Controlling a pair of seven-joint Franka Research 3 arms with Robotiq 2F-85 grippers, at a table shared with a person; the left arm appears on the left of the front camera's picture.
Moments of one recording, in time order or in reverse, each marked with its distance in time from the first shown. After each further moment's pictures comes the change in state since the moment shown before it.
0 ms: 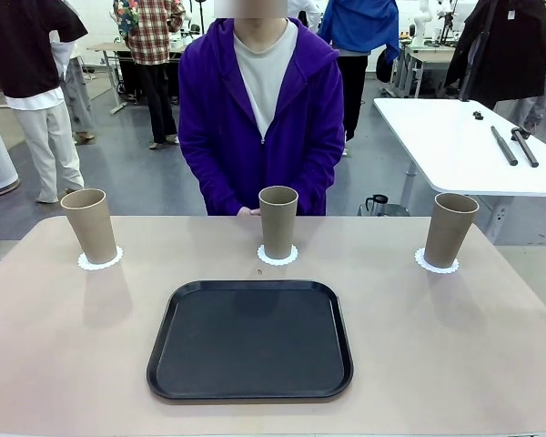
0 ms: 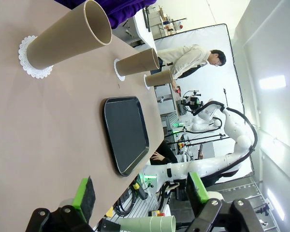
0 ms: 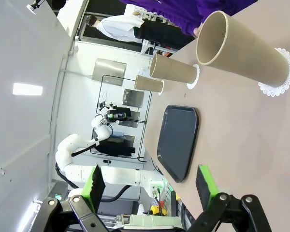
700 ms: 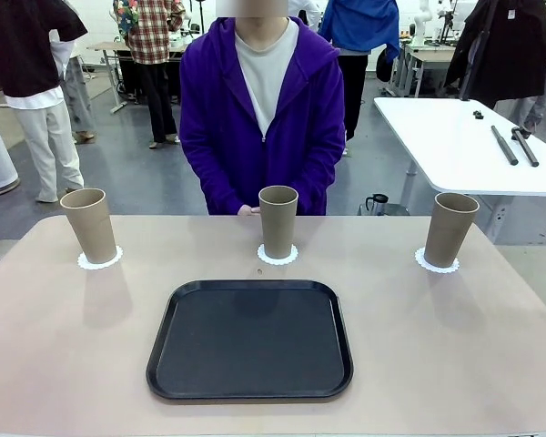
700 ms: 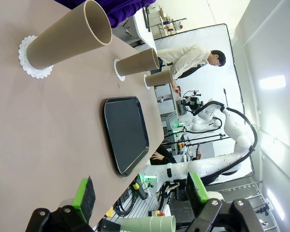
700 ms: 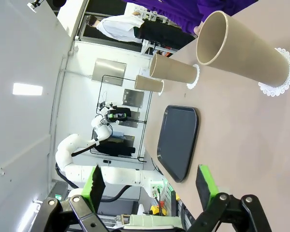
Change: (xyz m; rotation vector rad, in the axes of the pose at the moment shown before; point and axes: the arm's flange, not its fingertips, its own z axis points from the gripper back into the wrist) left arm 0.000 0.000 0.000 0.000 0.000 0.000; right arm 0.000 0.000 0.000 0.000 0.000 0.000
